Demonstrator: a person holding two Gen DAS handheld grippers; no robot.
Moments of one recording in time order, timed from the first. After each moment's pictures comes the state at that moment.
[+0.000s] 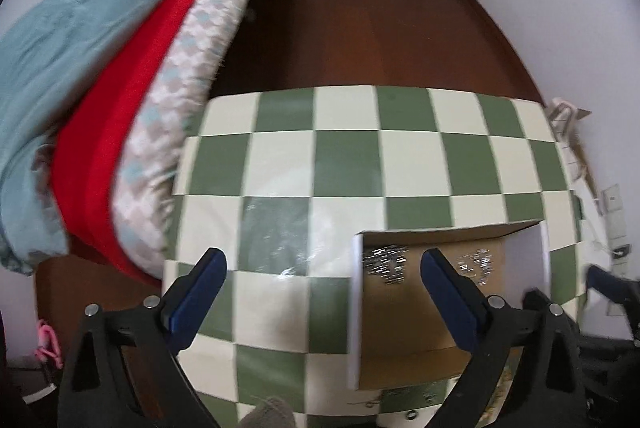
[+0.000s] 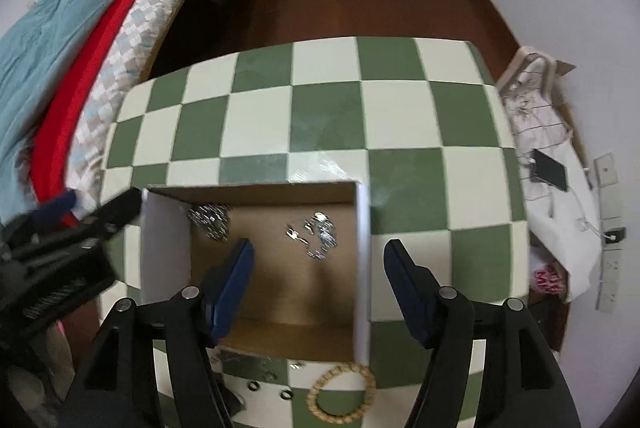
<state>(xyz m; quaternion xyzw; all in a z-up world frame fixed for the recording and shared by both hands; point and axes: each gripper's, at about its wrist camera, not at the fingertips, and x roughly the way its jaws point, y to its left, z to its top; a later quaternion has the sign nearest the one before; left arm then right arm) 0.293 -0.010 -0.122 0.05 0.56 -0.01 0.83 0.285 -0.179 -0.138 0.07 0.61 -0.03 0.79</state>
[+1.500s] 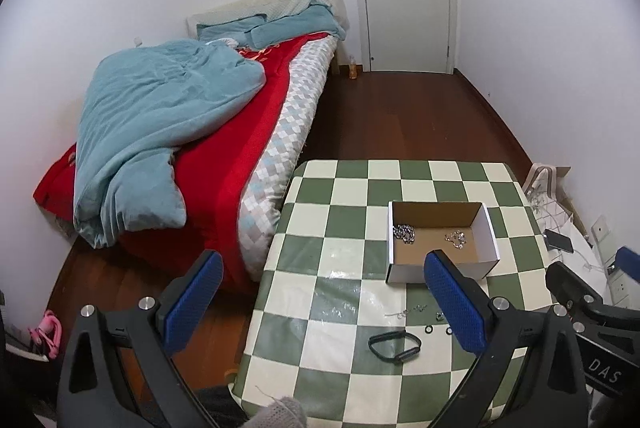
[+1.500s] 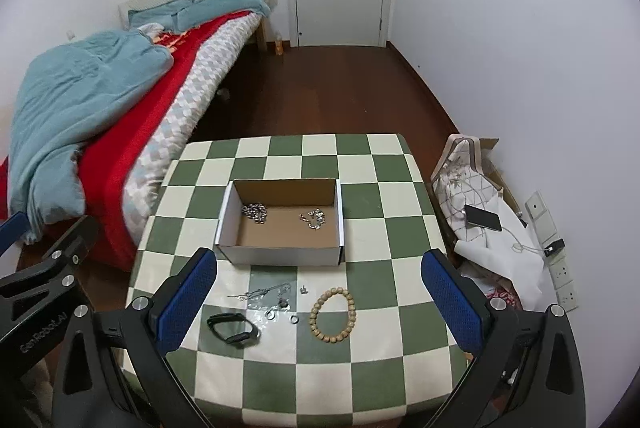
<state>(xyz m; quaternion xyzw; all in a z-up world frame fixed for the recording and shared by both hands) 0.061 0.043 0.006 0.04 0.37 0.04 0.93 0.055 -0.131 0.021 0.03 0.42 -0.06 0.91</state>
